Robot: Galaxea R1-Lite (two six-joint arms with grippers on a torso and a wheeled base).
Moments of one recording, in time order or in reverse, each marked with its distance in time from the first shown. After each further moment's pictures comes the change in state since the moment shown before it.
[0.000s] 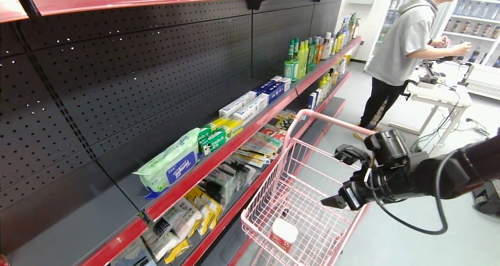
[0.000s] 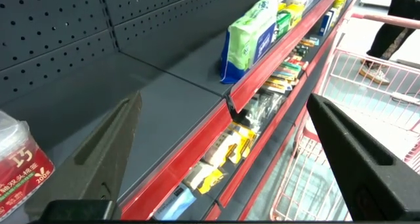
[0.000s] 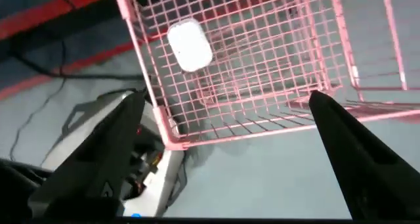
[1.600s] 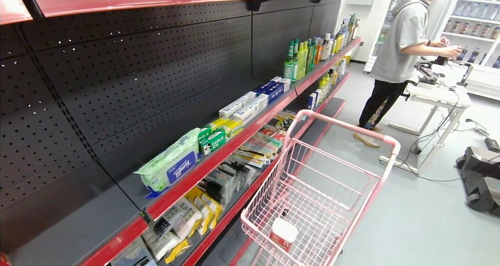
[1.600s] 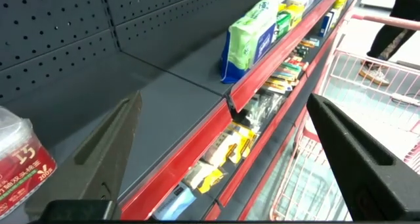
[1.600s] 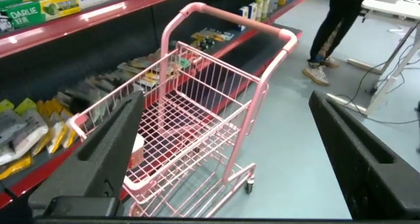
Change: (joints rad) left arm 0.000 0.000 0.000 0.000 0.003 -0.002; right arm -0.260 -1.947 0.825 0.166 -0.213 0.244
